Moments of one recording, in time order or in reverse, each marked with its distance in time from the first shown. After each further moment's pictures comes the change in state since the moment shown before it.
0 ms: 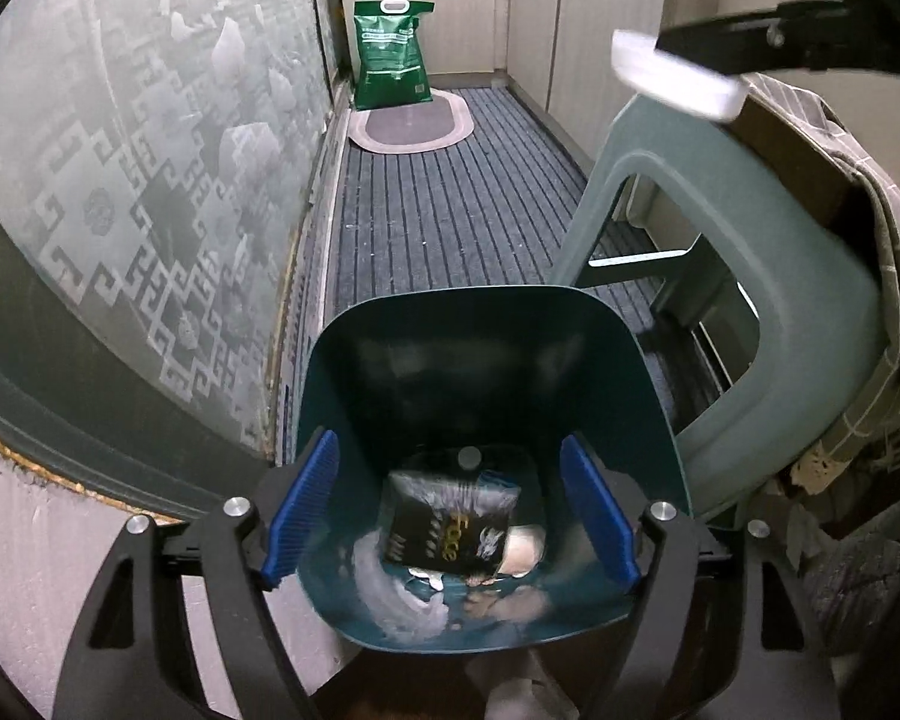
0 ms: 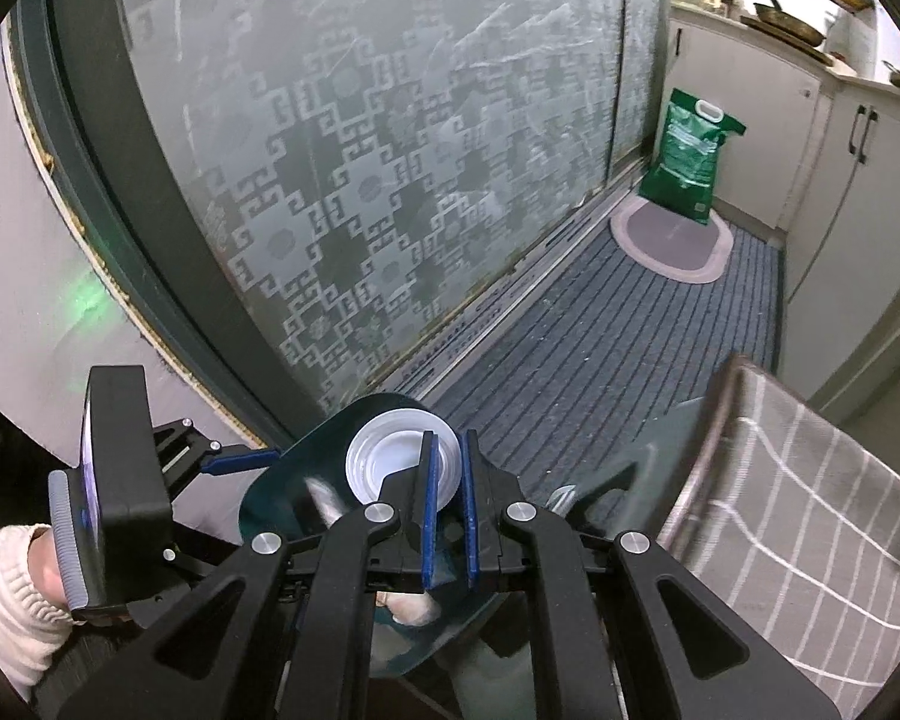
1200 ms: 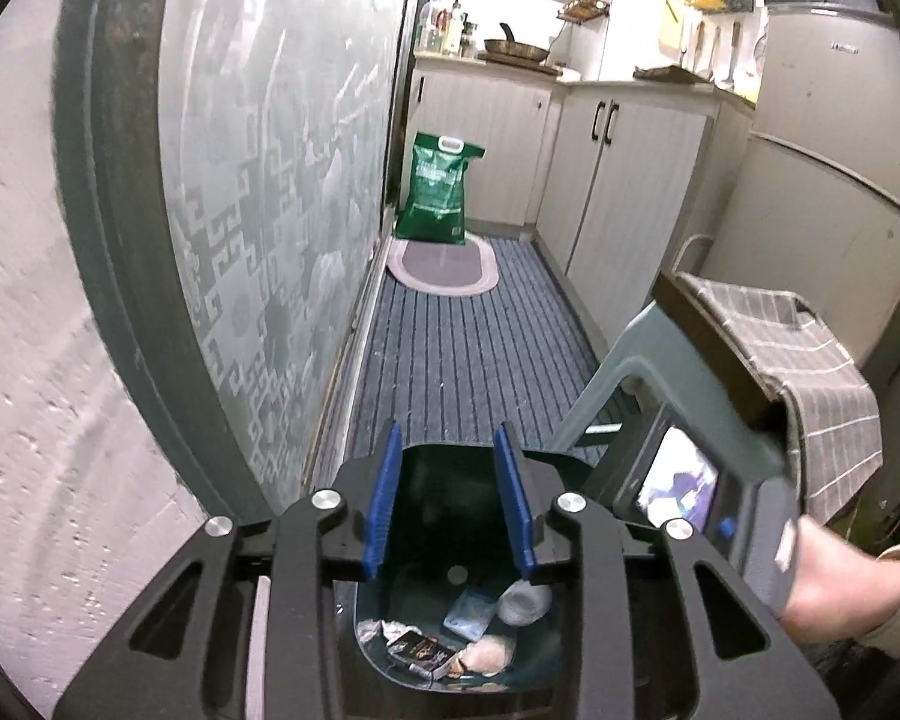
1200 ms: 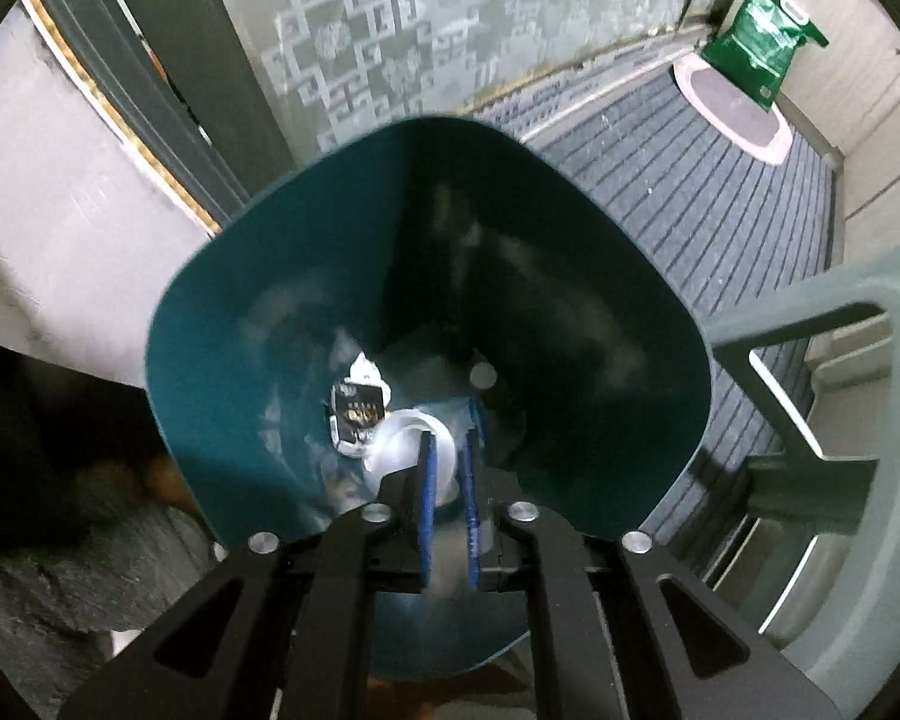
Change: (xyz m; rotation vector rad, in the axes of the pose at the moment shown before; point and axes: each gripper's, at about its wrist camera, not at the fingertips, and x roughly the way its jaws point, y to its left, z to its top) left arm -0.095 0.046 0.008 -0.188 -0.356 -0.035; right arm 0.145 0.054 -0.091 -0.092 0.426 -0.045
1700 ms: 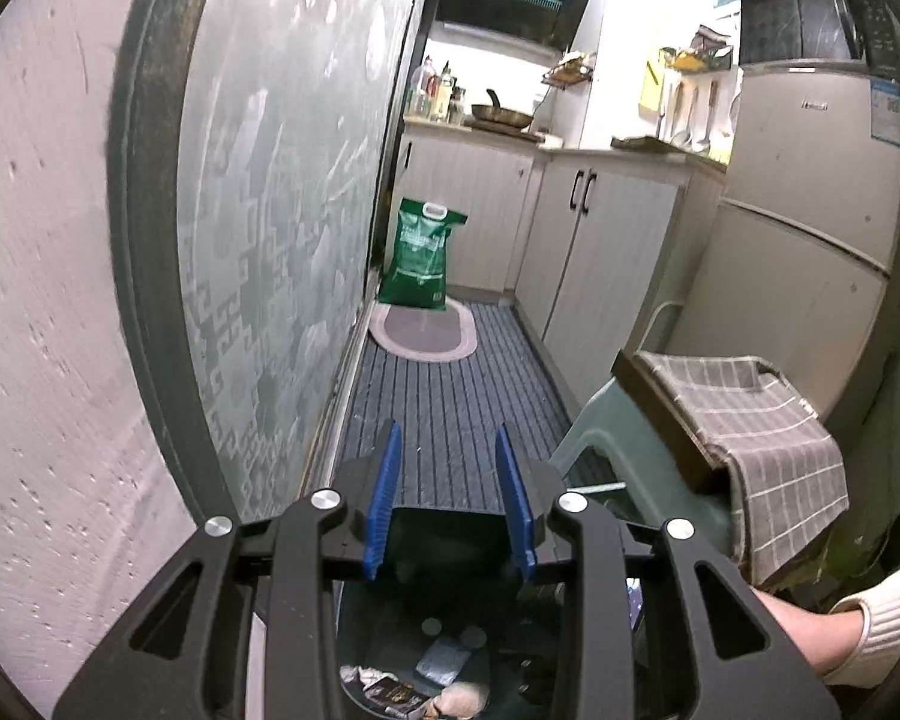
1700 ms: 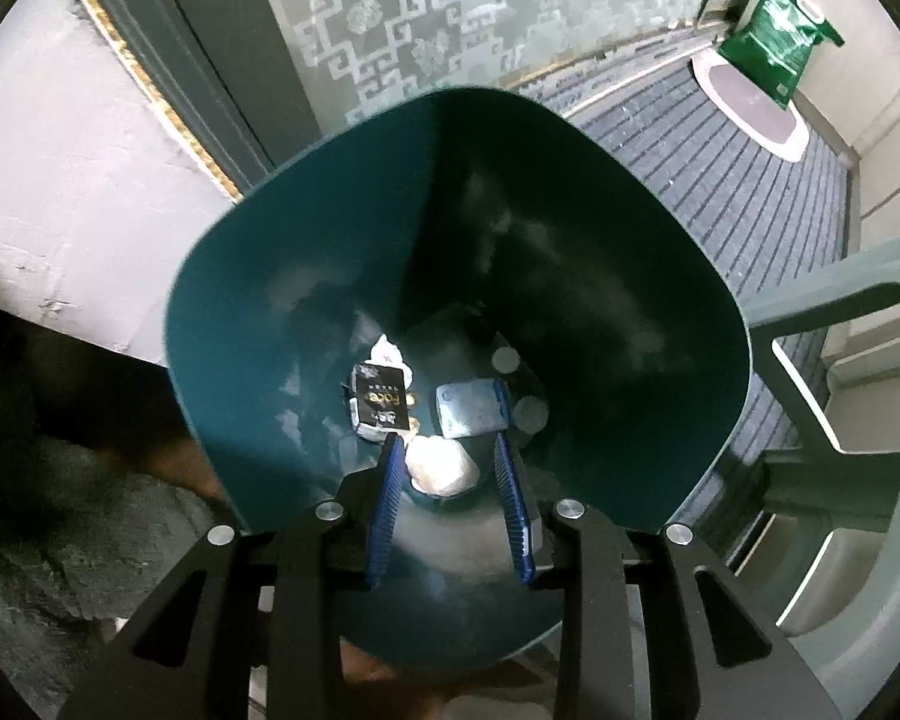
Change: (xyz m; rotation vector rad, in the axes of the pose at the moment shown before) left arm -0.034 -0.008 0.015 -0.020 -0.157 -0.050; right arm -0.006 0.013 -0.007 -0.029 -0.016 0.037
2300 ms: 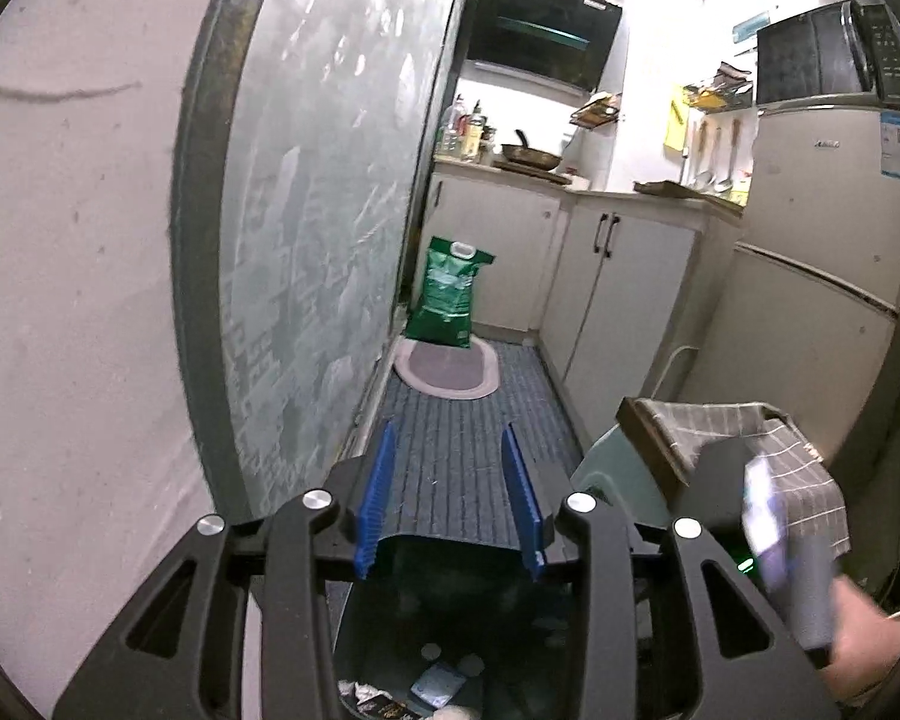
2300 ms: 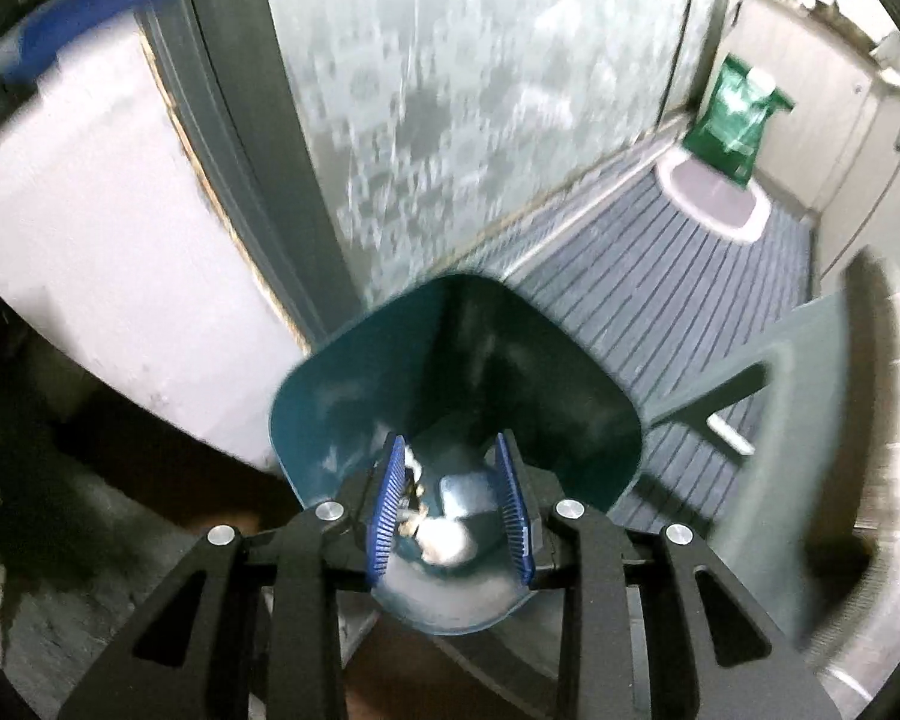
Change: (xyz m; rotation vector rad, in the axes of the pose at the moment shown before) left arm -0.021 -0.015 0.000 -0.040 -0.080 0.089; right arm -0.124 -0.001 -0.011 0.028 -0.330 -0.042
